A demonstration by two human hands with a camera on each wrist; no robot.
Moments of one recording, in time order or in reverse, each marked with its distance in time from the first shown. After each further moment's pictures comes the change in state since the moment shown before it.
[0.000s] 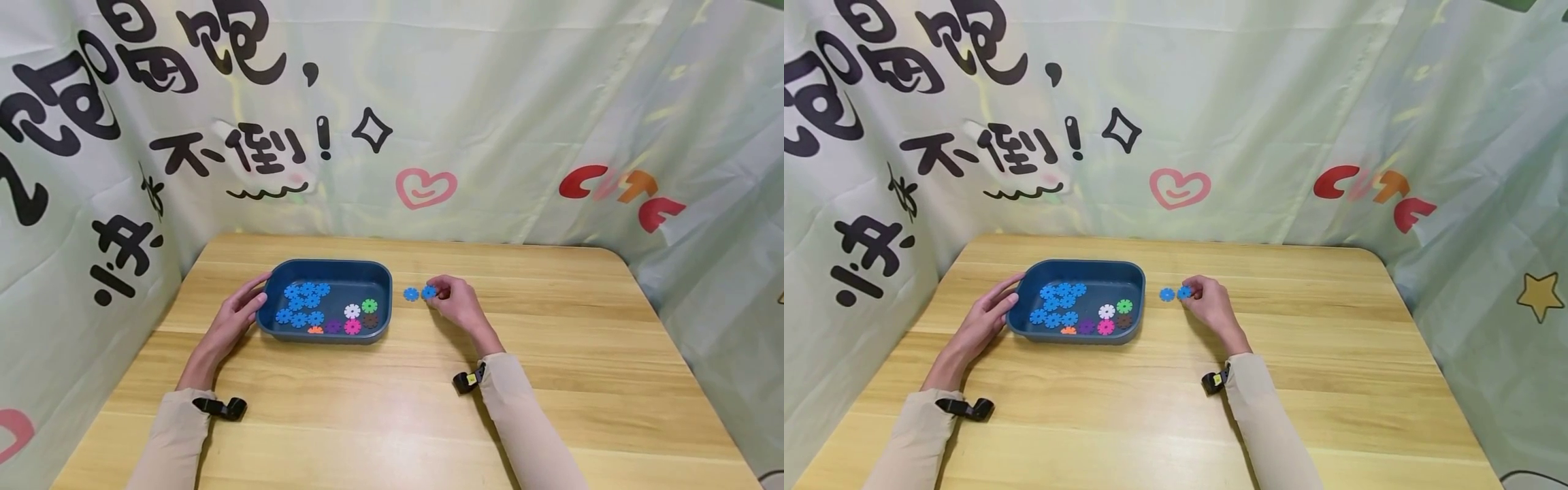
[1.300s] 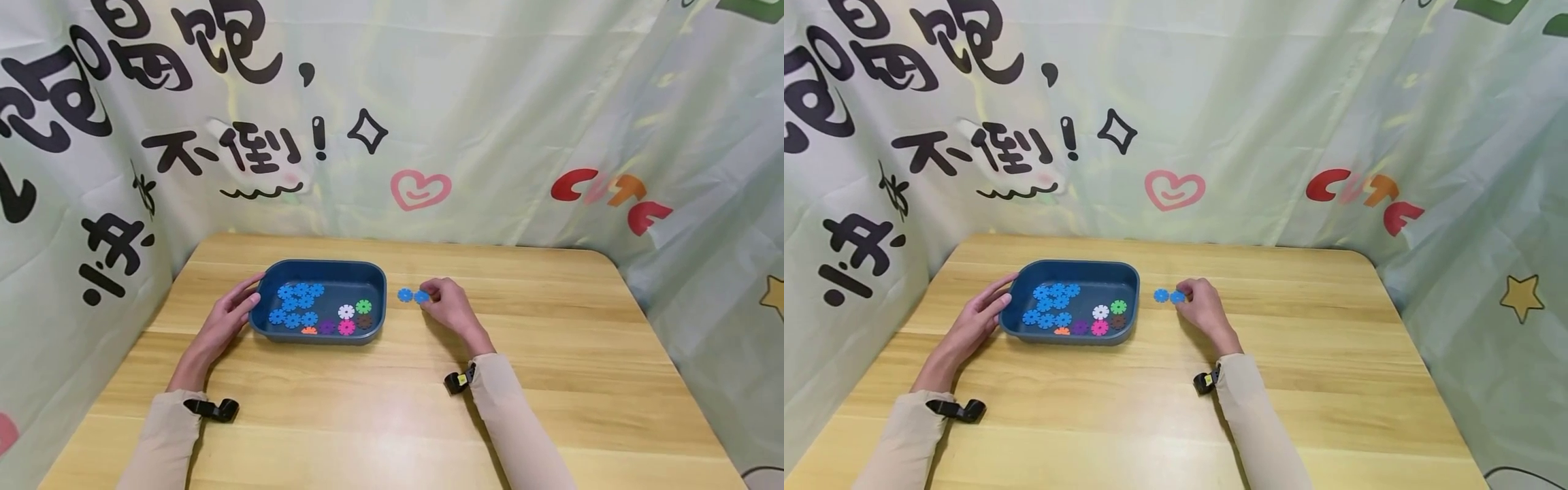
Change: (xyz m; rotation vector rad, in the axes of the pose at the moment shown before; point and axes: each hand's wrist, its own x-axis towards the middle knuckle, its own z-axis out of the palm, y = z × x) left_hand 0.000 -0.004 -0.001 0.007 -0.004 0.041; right_hand -0.004 -0.003 0.003 -0.118 -0.027 -0.026
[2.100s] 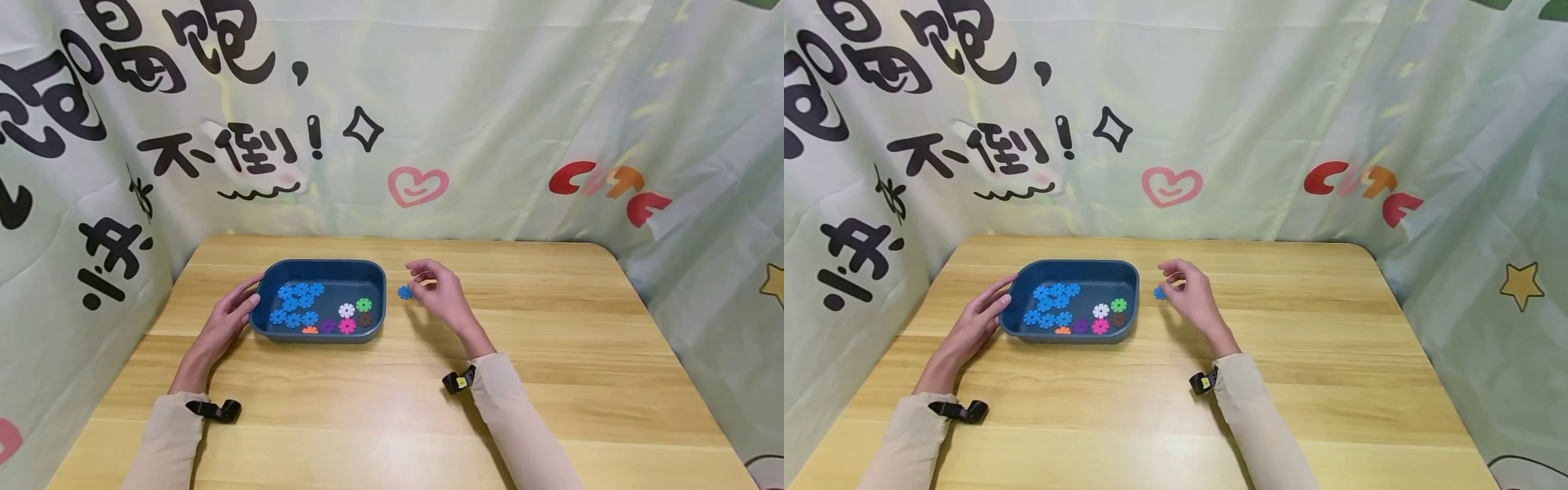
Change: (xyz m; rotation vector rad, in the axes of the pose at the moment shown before) left_hand 0.000 0.004 0.002 0.006 0.002 -0.041; right_hand -0.006 -0.039 -0.004 0.316 0.136 -0.178
